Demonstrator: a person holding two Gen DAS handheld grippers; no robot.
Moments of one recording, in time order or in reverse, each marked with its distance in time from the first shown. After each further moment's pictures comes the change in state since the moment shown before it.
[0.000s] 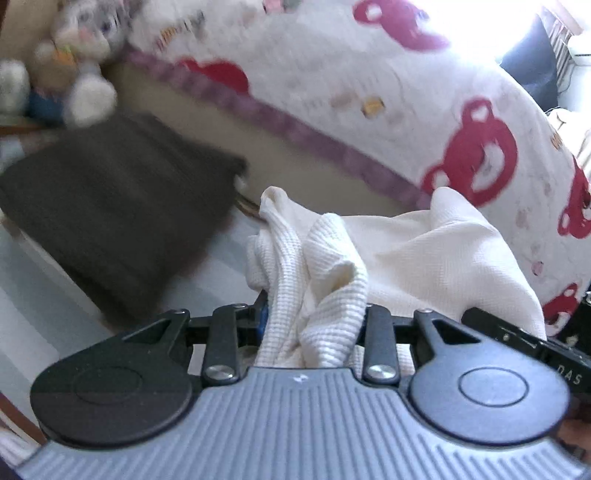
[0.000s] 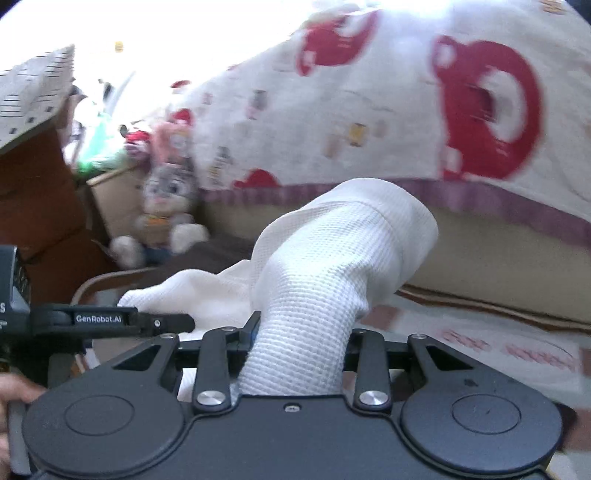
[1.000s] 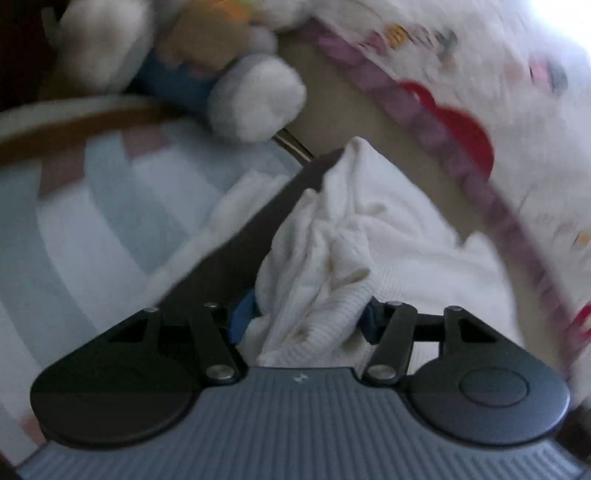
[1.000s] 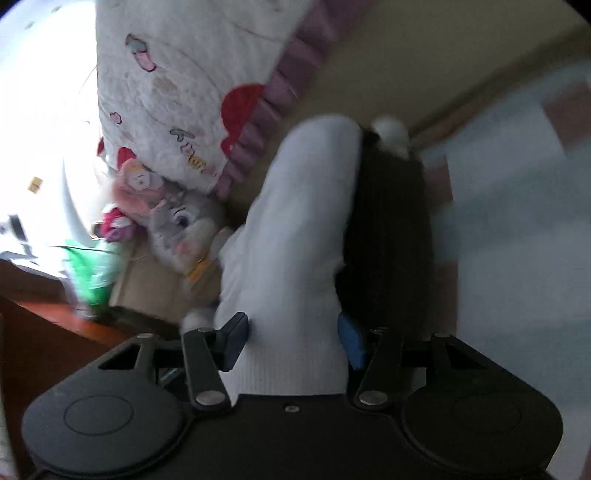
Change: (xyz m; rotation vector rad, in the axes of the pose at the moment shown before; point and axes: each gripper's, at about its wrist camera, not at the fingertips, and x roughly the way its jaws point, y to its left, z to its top) left arm 0.111 0.297 0.127 -0.337 0.094 0.112; right arm 0.257 0.033 -0.020 0.805 0.166 0.316
